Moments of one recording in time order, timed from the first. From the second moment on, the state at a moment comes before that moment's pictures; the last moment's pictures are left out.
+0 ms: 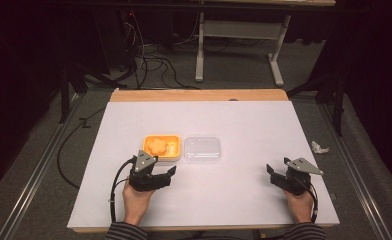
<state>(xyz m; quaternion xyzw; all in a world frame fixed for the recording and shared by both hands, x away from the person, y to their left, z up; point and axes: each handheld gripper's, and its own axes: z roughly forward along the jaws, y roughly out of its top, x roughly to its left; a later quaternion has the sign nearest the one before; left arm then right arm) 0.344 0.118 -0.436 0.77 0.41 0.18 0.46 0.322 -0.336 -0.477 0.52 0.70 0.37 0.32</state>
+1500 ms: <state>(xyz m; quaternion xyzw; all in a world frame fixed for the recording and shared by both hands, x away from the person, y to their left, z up) 0.341 0.087 -0.468 0.79 0.39 0.17 0.44 0.322 -0.336 -0.477 0.52 0.70 0.37 0.32</state>
